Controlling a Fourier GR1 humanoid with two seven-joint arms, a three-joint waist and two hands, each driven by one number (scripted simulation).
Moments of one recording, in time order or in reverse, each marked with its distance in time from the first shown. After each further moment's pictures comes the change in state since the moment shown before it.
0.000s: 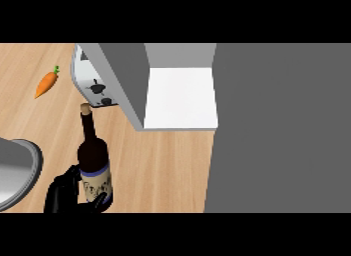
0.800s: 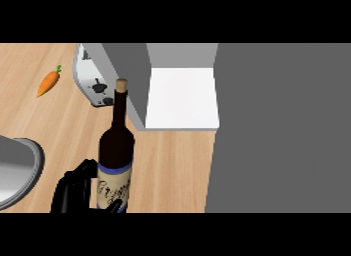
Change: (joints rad) left arm 0.183 -0.078 -0.184 -0.584 -0.061 0.146 0.317; right arm 0.001 0.022 0.017 0.002 -0.001 -0.011 0.009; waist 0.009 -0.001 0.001
